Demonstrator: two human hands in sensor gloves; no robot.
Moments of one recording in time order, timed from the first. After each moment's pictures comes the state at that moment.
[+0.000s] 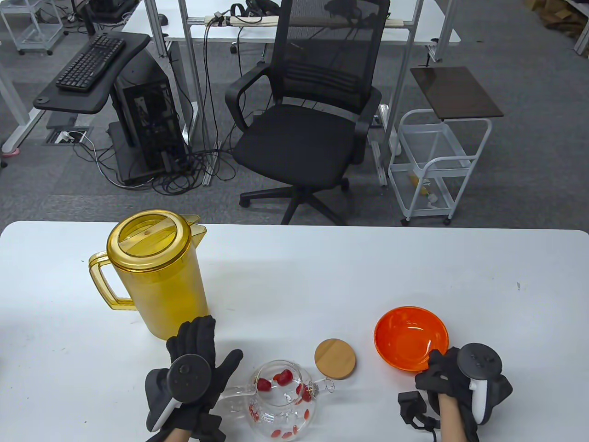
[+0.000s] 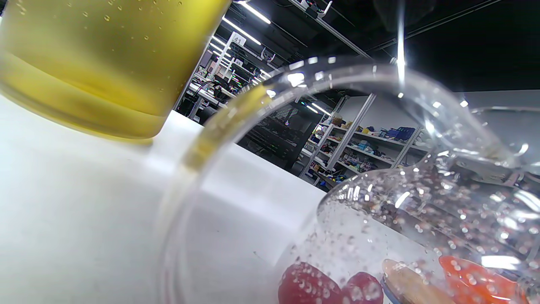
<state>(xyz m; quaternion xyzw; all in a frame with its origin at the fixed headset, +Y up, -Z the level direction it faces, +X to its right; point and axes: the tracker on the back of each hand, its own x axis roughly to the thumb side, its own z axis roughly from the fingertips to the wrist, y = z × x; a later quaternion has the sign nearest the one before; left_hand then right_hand) -0.204 -0.719 -0.285 0.05 -0.04 0.25 0.97 0.289 -0.760 -0.312 -0.32 -0.03 0.85 0.41</state>
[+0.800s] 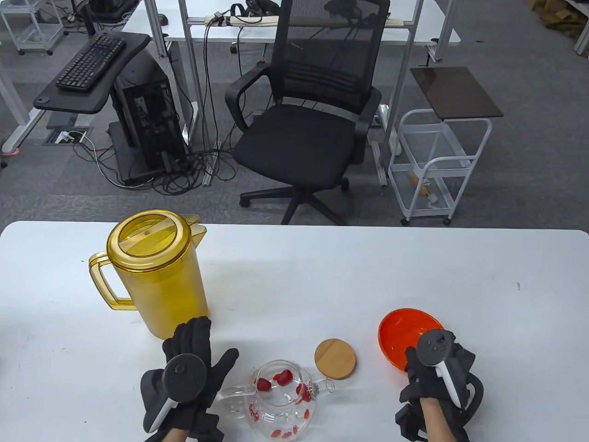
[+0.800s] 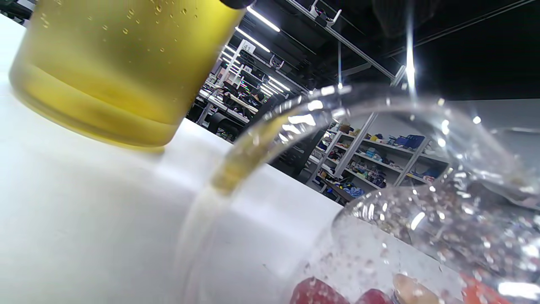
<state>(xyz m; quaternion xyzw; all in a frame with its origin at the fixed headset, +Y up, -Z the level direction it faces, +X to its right) -0.214 -0.715 -0.284 0.06 -0.01 0.26 0.96 0.223 -0.716 -0.318 -0.19 0.04 0.97 0.16</state>
